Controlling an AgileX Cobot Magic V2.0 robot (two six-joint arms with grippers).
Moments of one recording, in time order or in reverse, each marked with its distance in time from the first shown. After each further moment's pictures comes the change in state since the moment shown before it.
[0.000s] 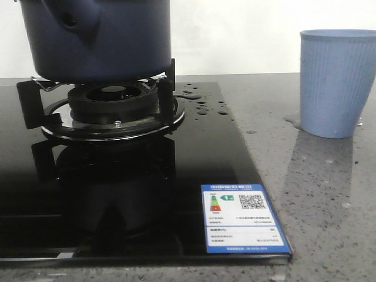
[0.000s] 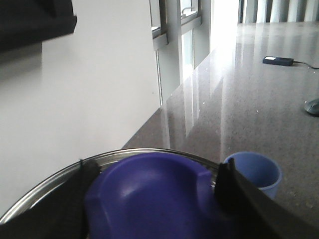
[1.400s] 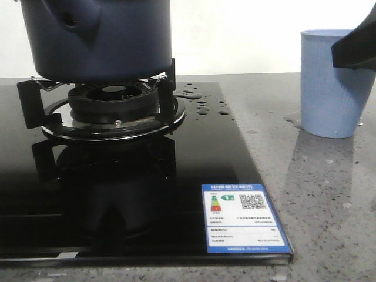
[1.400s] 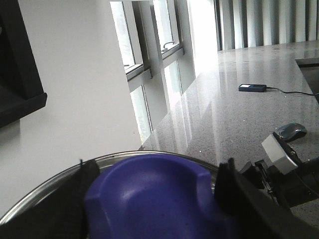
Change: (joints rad) left arm 0.000 -0.177 -0.007 0.004 0.043 -0.095; right arm 0.300 0.339 0.476 0.069 -0.839 0.013
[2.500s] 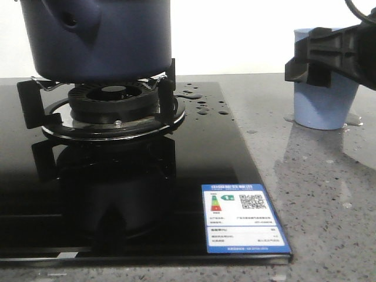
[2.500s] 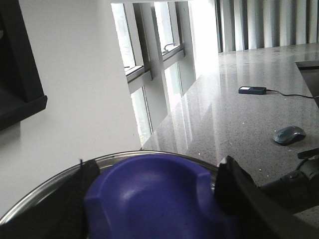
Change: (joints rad) left arm 0.000 -0.022 0.000 0.004 0.000 -0.023; right arm 0.002 0.363 -0.135 -0.288 -0.164 0.411
